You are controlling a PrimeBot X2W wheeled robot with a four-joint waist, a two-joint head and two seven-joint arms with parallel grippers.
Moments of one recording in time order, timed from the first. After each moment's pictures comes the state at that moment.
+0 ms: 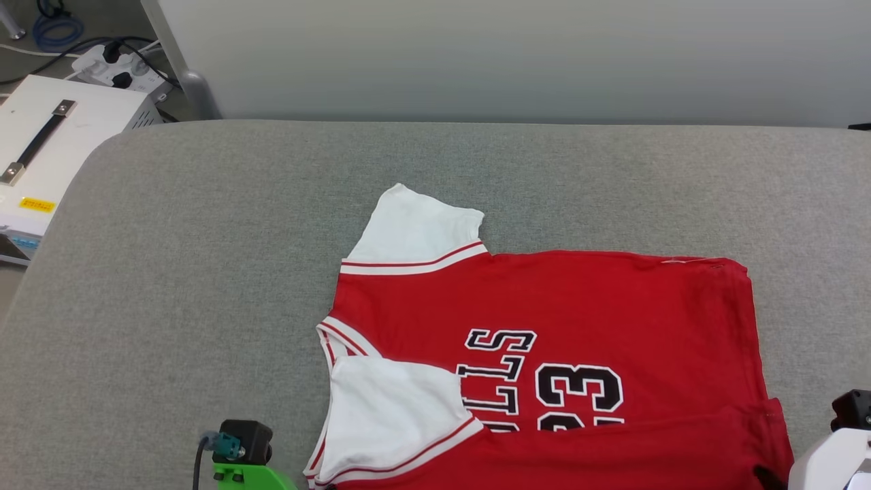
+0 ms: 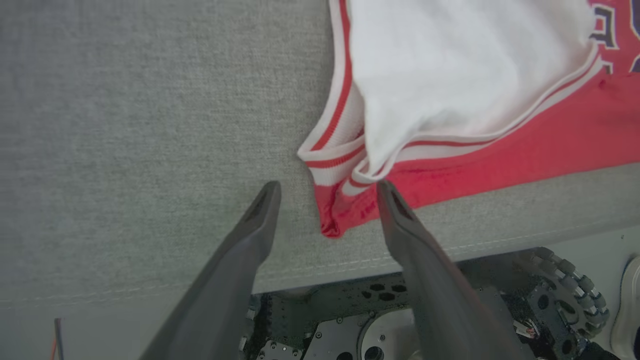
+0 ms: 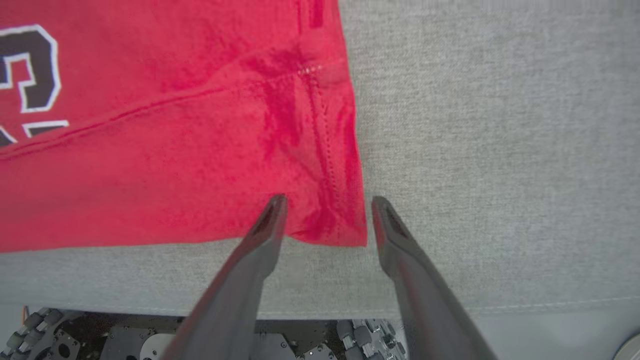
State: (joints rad) left arm -0.06 0.66 -0.79 -0.01 -1.00 0.32 0.29; right arm 0.15 -0.20 -0.20 -0.01 0.33 0.13 0.80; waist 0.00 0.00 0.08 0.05
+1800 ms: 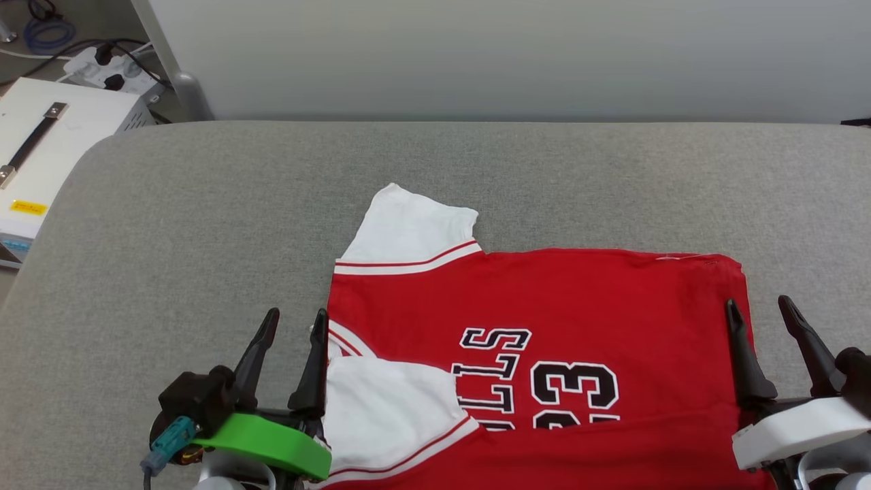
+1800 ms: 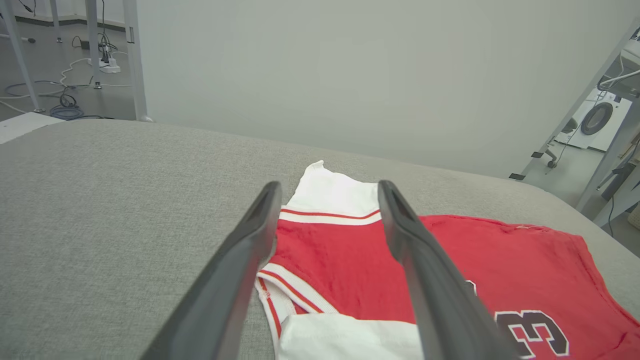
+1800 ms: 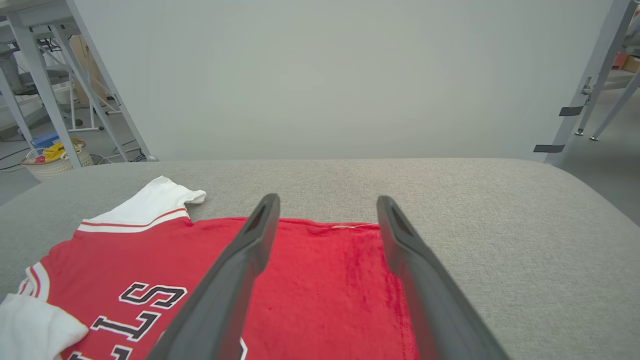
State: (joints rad) left arm 0.00 0.17 -0.18 0.07 -0.43 -0.09 -0.26; right arm 0.07 -0.17 -0.04 -0.09 0.28 0.13 -0.08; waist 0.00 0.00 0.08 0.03
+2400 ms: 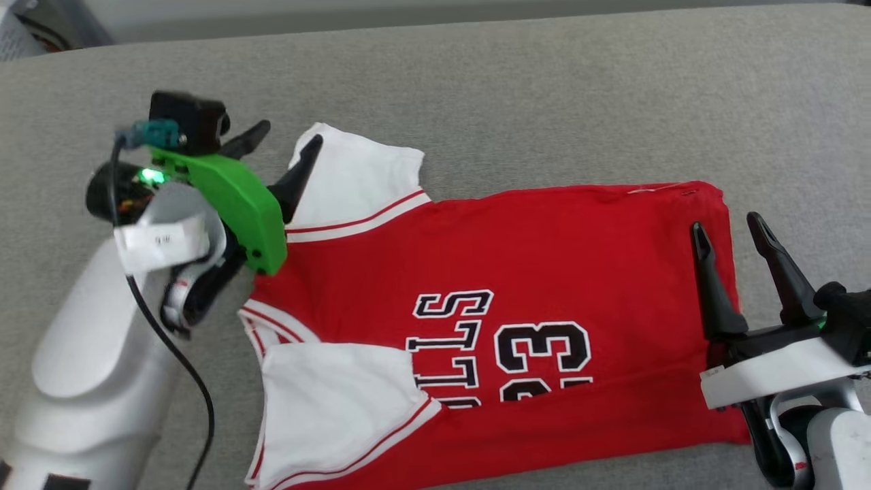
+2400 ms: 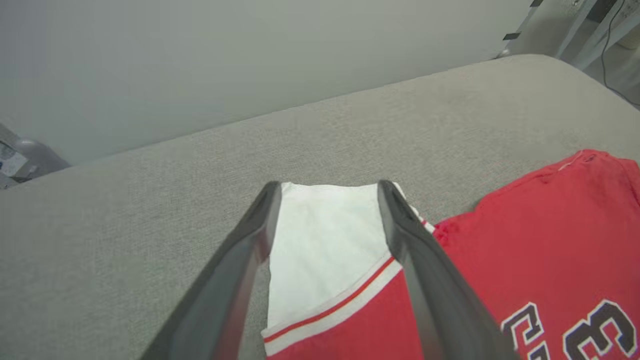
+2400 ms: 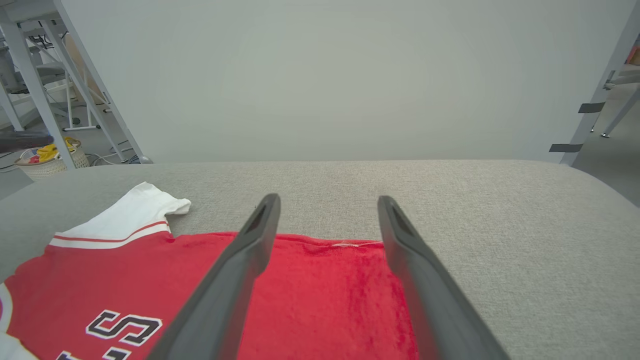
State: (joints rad) left arm -0.59 0.39 -0.31 0.17 -0.56 -0.12 0.34; right arm -0.08 -0.15 0.04 -0.16 0.27 0.13 -0.09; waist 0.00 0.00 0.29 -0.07
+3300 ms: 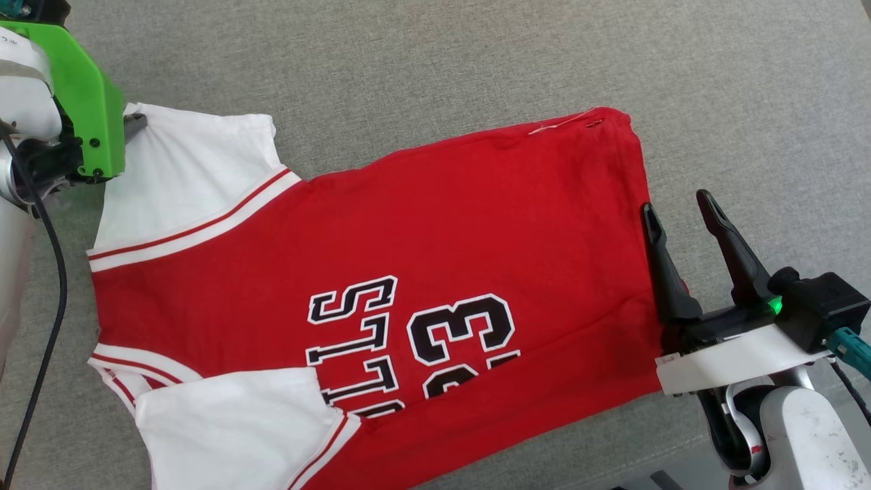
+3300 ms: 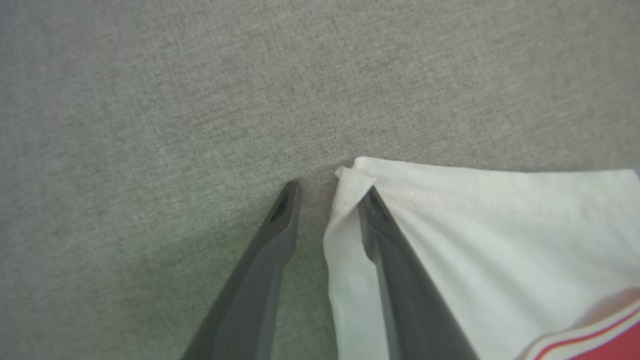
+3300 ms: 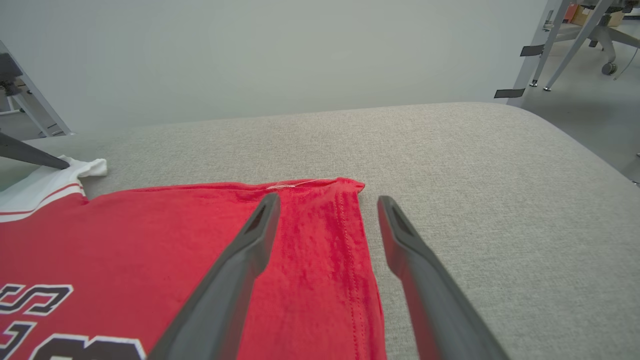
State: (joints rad) left arm -1.01 0.60 -0.43 0.64 -0.70 -0.12 0.83; right arm -0.15 -0.11 0.14 -0.10 0.27 0.13 -0.17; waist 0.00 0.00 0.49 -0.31
